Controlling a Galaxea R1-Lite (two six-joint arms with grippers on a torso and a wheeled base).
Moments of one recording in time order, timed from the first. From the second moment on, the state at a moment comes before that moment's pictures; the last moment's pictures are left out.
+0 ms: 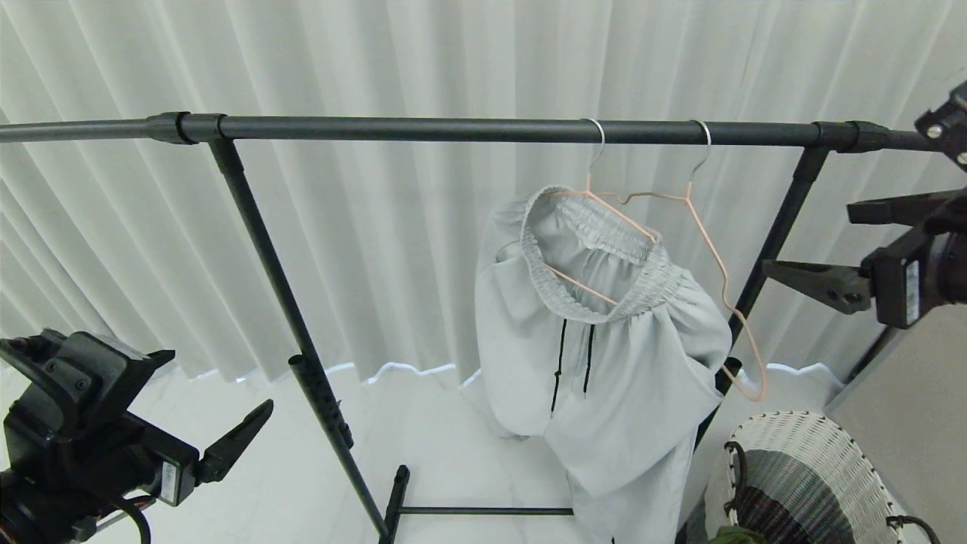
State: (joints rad) left arm -0.05 1.16 -0.19 -0.76 -0.11 0.49; right arm 0.53 1.22 -1.04 0.06 -0.13 -0.28
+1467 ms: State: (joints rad) left arm -0.04 1.05 -0.07 -0.76 -0.12 0.48; right arm 0.03 0.99 -0.61 -0.17 -0.14 -0.55
